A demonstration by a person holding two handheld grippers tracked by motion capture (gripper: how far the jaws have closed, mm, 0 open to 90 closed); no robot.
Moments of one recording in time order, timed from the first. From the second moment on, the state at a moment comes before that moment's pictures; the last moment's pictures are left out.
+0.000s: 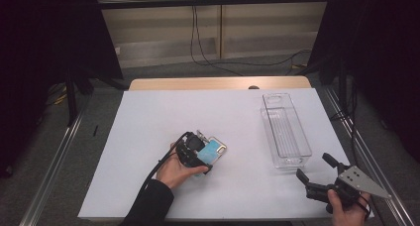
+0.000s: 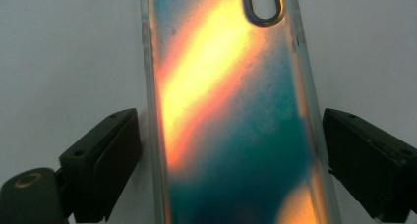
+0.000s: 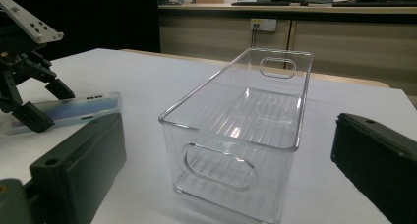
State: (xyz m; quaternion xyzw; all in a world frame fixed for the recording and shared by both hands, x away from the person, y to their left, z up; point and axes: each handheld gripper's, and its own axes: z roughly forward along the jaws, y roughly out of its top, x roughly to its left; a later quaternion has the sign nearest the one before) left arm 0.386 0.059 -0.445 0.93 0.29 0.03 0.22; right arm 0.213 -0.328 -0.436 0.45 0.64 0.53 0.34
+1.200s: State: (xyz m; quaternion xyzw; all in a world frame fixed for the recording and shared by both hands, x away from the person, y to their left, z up) left arm 0.383 0.065 -0.441 0.92 0.31 0.05 0.25; right arm 0.213 -0.329 -0.435 0.45 0.63 0.53 0.34
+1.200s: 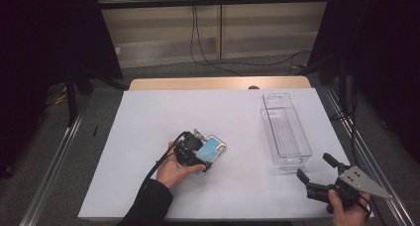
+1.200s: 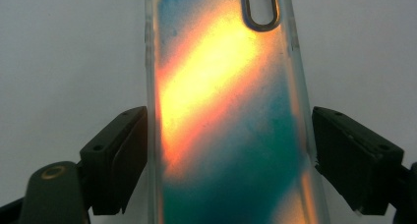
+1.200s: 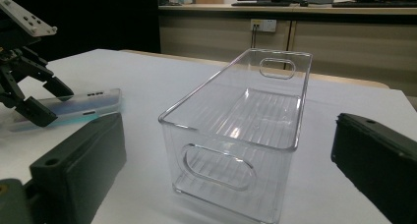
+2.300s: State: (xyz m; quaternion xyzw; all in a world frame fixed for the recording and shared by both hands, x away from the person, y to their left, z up) left arm 0.372 0.088 -0.415 0.87 0.32 0.14 0.36; right arm 0.213 -0.329 -0.435 0.45 0.63 0.53 0.34
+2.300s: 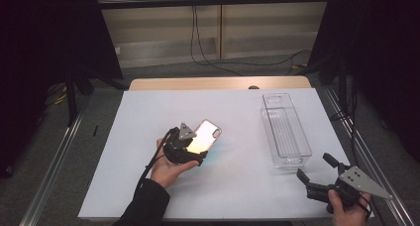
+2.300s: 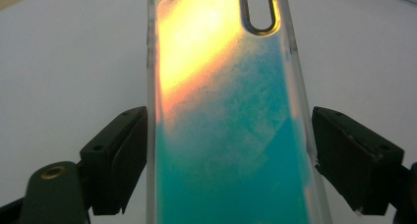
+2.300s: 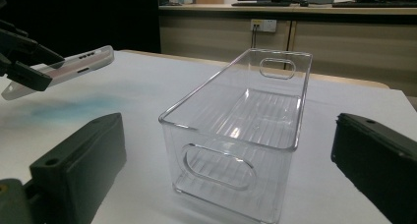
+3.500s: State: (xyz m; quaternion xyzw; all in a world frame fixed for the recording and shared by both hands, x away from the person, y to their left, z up) left arm 0.344 0.107 -0.391 0.84 0.31 0.18 0.41; right arm 0.213 -0.315 -0.437 0.45 0.65 0.52 0.32
